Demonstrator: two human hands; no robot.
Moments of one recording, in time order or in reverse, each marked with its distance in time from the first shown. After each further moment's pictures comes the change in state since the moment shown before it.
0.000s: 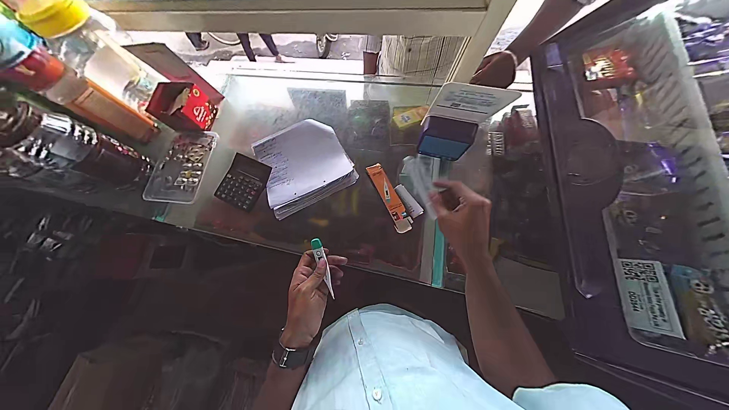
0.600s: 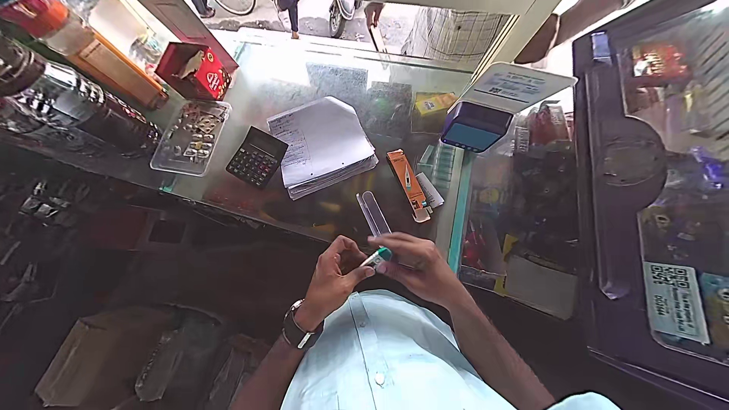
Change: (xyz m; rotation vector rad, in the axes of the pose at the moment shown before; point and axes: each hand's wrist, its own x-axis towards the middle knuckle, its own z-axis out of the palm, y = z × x) left_hand -0.003 0.009 0.000 0.489 -0.268 0.121; right_hand -0.086 -0.055 0.042 0.596 -0.581 -0.361
